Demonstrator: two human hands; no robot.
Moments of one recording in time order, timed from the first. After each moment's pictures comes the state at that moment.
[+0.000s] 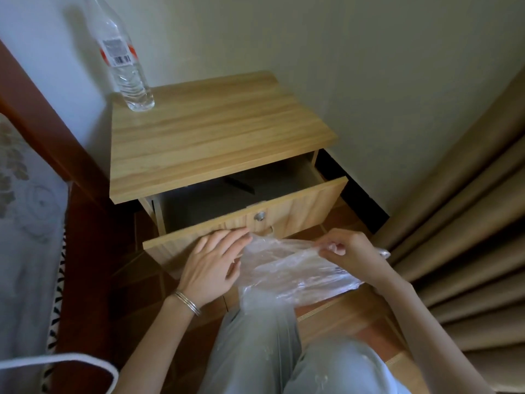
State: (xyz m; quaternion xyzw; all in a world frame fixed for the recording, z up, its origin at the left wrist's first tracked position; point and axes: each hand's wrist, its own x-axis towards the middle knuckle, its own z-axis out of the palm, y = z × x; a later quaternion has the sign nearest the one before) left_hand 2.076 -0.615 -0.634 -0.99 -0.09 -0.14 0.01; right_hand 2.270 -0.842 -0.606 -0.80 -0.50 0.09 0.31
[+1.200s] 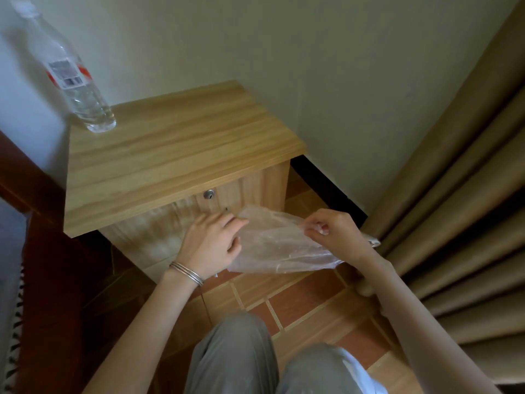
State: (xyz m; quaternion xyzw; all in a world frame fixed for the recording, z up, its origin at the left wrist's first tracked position) left_hand 2.156 -0.611 -0.585 -0.99 -0.05 -0.13 0.00; right_hand 2.309 -0.832 -0.579 -0.82 -0.46 0.04 0.33
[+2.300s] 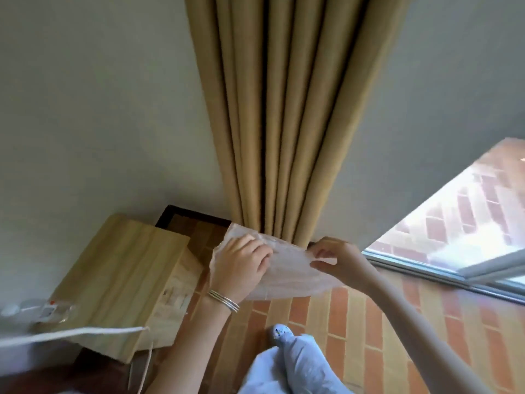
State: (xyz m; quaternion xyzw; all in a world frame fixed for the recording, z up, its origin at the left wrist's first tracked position) left_hand 2.135 -0.832 -0.040 -0.92 0.33 -0.10 -0.17; right_hand 2.093 -1.070 -0.035 -0.91 -0.04 0.08 0.40
